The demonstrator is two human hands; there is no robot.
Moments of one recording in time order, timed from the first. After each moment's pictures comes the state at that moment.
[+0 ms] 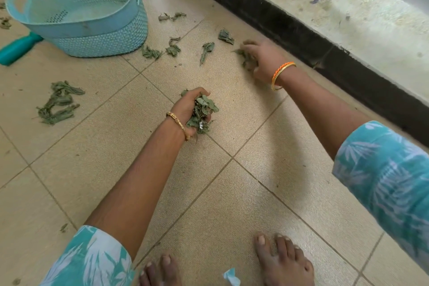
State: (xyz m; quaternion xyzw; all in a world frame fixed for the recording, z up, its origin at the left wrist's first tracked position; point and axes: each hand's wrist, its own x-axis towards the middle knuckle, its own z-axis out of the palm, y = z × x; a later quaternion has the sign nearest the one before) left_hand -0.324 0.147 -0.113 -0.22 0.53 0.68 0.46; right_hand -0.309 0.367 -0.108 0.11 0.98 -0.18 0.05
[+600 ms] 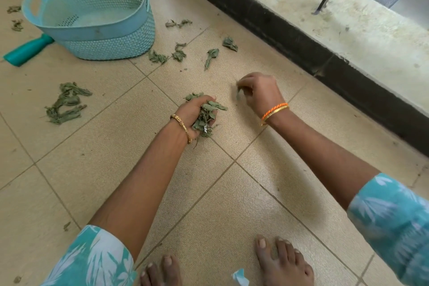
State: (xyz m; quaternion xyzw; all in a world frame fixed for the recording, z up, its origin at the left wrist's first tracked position) left_hand -0.325 0.142 -0.118 -0.18 0.53 0.69 0.46; right_hand -0.264 0.311 -0.118 0.12 0.96 -0.22 -0.11
